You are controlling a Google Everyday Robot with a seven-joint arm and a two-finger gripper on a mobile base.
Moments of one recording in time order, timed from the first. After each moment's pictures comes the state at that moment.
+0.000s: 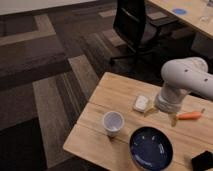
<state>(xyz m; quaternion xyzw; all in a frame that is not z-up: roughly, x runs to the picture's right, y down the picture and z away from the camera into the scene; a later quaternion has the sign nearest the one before) 0.265 0.137 0.615 -0.22 0.30 0.77 0.51</state>
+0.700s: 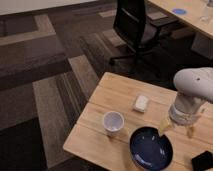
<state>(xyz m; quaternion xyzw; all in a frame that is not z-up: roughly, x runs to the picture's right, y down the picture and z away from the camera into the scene) 0.292 0.185 0.597 -0.31 0.34 0.65 0.61</state>
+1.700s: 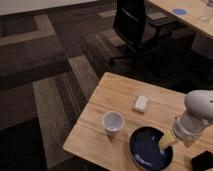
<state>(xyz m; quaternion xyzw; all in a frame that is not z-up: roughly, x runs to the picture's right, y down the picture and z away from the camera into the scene) 0.311 0.250 0.614 -0.35 0.23 0.62 0.66</state>
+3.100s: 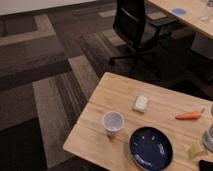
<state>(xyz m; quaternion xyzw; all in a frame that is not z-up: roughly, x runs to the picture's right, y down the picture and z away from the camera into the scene) 0.426 0.291 0.599 -0.24 0.38 0.69 0.57</state>
